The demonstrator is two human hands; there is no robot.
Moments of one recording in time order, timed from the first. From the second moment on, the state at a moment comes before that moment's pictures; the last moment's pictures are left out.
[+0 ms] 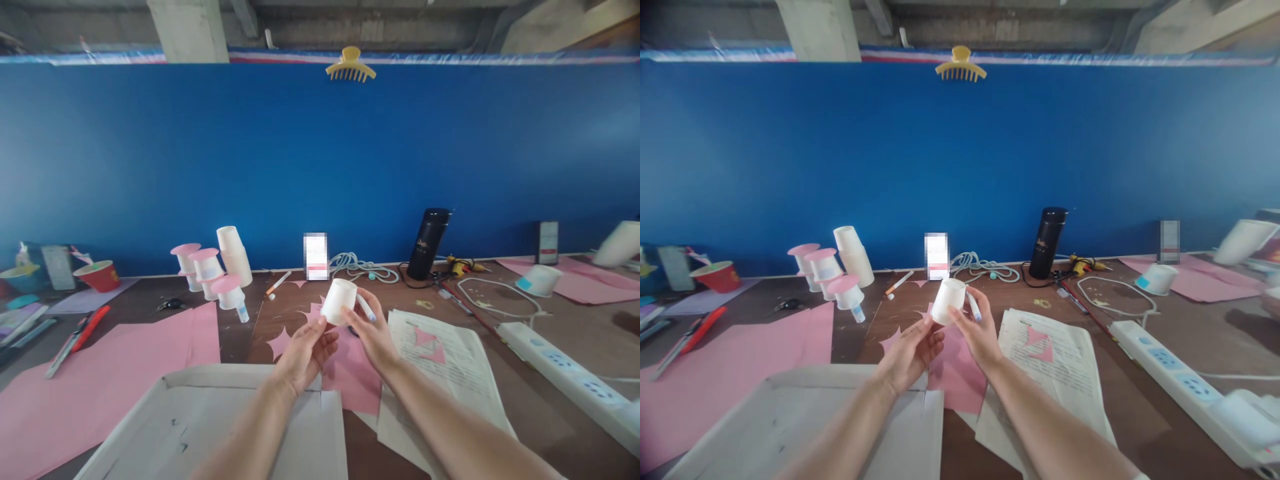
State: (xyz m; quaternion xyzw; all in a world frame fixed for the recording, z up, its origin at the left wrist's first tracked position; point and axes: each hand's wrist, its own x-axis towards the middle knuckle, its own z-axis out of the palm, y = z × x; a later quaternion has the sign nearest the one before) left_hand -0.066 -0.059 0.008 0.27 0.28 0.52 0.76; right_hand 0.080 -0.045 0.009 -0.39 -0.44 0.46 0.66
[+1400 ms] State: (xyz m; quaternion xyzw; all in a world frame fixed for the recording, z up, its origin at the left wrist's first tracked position) left_hand -0.071 -0.049 0.012 0.14 0.24 0.66 0.70; right_hand 0.087 -0.044 -0.003 -0.44 -0.59 0.25 0.62
